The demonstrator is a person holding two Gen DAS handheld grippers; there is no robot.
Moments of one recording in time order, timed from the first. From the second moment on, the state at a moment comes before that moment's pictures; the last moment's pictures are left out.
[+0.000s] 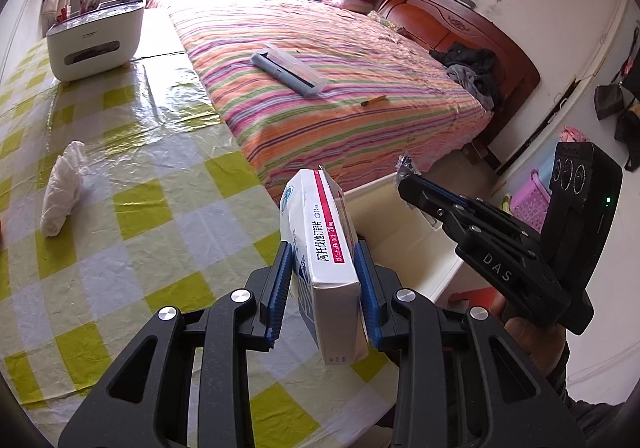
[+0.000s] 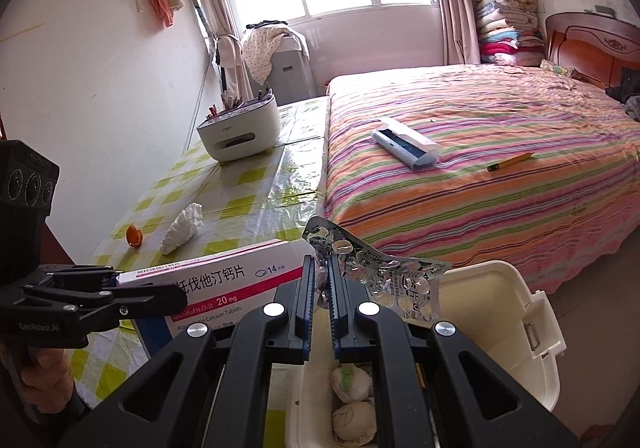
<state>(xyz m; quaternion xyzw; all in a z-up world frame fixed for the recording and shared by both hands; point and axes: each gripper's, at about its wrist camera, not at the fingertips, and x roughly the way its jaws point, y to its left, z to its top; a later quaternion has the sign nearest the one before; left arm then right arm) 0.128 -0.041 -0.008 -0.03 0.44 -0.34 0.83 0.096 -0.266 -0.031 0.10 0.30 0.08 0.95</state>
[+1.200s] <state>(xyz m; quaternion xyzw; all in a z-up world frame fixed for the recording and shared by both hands) 0.131 -0.099 -0.024 -0.01 0.47 -0.36 0.81 0.077 -0.330 -0.036 0.21 0.26 0.06 0.94</state>
